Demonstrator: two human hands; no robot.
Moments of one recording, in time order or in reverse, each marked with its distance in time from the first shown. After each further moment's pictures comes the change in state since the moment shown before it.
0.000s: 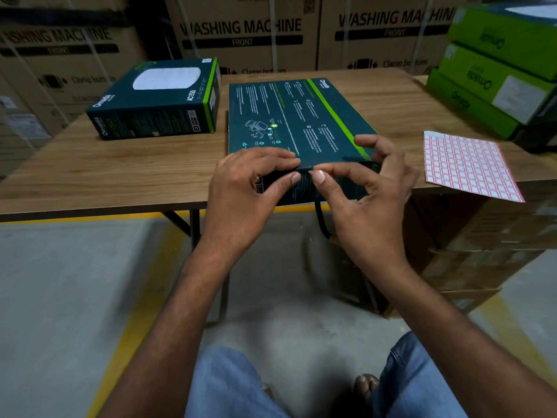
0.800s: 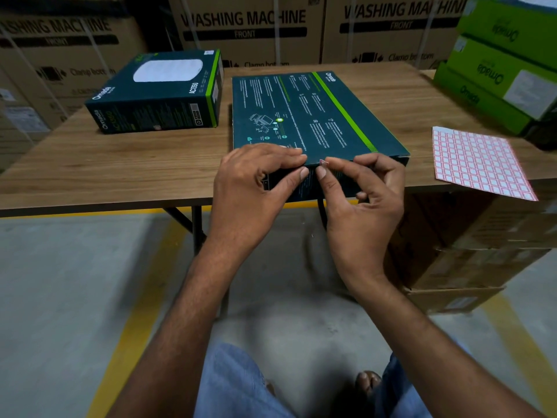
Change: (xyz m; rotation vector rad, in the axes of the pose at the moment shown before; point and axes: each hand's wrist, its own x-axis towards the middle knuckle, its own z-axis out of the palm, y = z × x) left_hand -0.002 -0.001 0.005 -0.019 0.060 0.015; right_hand -0.010 0.012 0.038 0.227 0.265 0.037
